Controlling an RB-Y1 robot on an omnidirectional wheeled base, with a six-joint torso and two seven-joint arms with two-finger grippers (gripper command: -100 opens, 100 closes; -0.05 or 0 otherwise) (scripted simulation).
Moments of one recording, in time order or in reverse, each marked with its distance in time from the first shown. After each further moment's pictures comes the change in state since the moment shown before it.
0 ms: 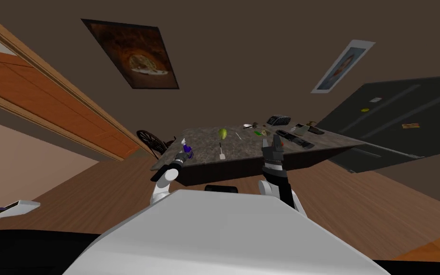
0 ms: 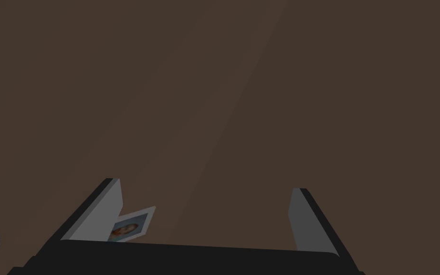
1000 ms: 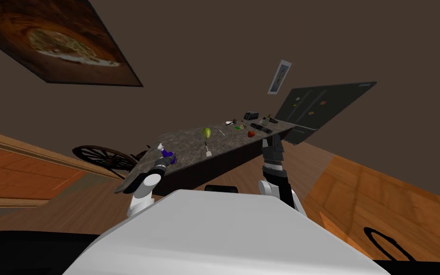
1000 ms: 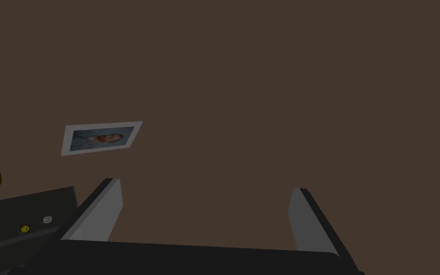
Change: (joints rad) left arm -0.018 0.067 0.285 0.114 0.115 -0.023 -0.014; right arm 0.000 0.000 0.000 0.000 0.000 0.000 0.000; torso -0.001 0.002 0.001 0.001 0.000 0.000
